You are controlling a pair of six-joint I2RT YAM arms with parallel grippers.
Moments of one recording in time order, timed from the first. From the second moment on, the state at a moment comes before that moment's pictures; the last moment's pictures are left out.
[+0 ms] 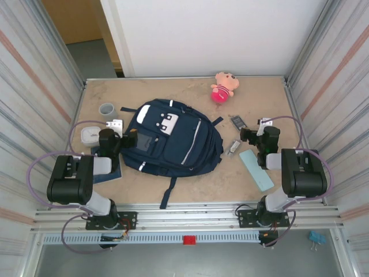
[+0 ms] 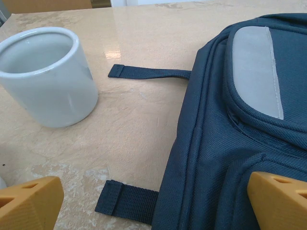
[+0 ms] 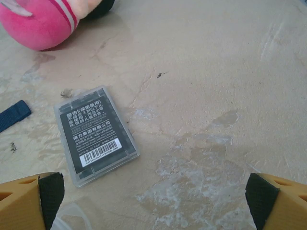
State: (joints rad) left arm -0.03 1.51 0.40 0.70 0.00 0.05; right arm -0.05 1.56 0.41 0.70 -0.02 0.07
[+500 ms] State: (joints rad) left arm -0.03 1.51 0.40 0.70 0.00 0.05; right arm -0.05 1.56 0.41 0.70 -0.02 0.07
